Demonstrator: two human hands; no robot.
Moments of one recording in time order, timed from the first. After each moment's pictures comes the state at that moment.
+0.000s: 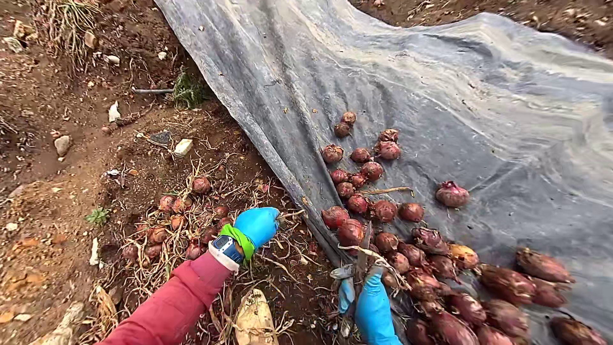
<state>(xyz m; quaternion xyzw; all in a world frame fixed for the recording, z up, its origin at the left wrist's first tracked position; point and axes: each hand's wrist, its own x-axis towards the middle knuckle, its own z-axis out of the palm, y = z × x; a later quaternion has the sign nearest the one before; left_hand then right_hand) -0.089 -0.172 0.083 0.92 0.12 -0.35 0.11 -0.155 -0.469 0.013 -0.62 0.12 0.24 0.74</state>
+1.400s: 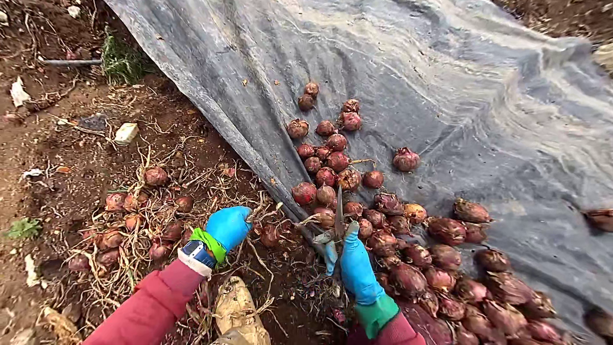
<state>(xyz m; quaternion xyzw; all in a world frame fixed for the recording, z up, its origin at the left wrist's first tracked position) -0.112 -0.181 0.045 0.92 0.12 -0.35 0.14 -0.123 -0.493 0.016 -0.67 0.14 0.27 0.68</state>
